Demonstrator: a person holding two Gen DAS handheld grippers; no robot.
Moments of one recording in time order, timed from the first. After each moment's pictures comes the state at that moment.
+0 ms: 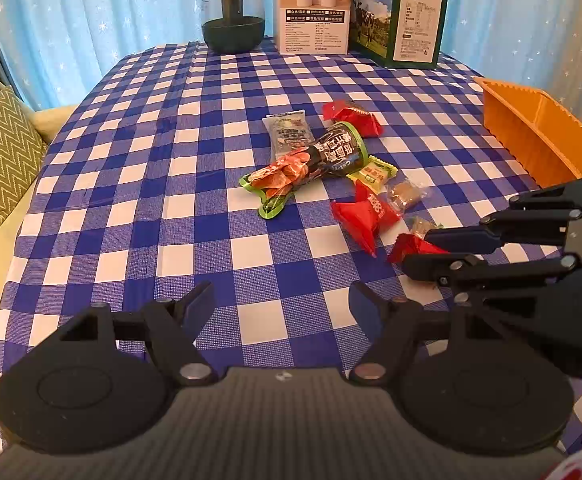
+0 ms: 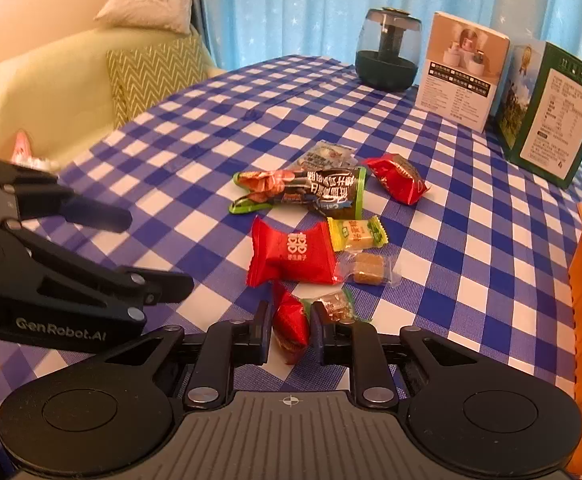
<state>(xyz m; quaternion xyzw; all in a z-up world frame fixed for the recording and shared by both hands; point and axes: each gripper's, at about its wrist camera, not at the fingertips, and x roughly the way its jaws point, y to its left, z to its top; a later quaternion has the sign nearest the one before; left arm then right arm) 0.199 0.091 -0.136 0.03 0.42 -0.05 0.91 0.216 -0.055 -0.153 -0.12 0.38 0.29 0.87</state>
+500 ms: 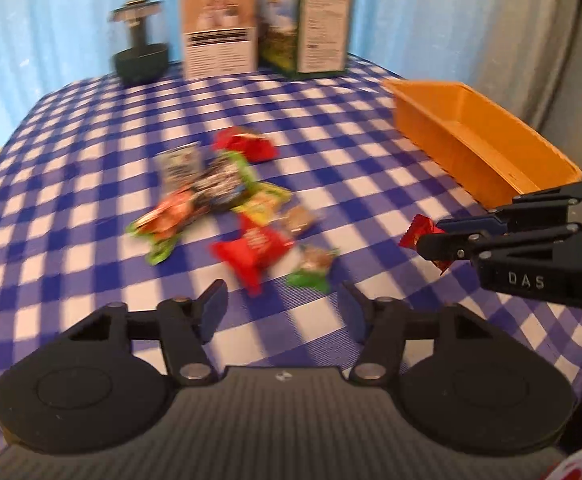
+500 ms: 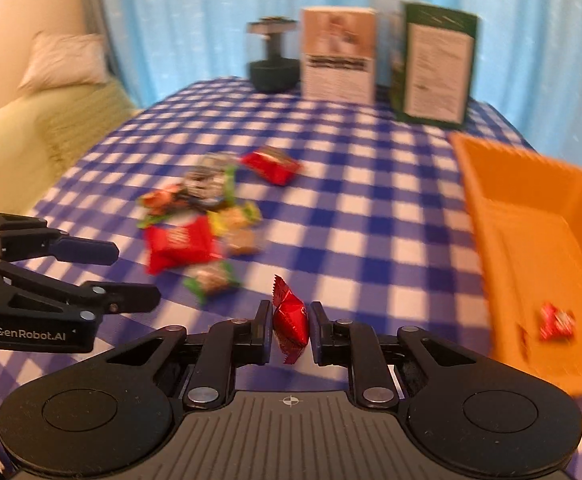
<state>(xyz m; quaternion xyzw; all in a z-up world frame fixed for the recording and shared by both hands) 0.208 0.037 -0.130 0.05 0.39 -0.17 0.90 0.204 -0.150 -0.139 -0.01 0.39 0.19 0.90</state>
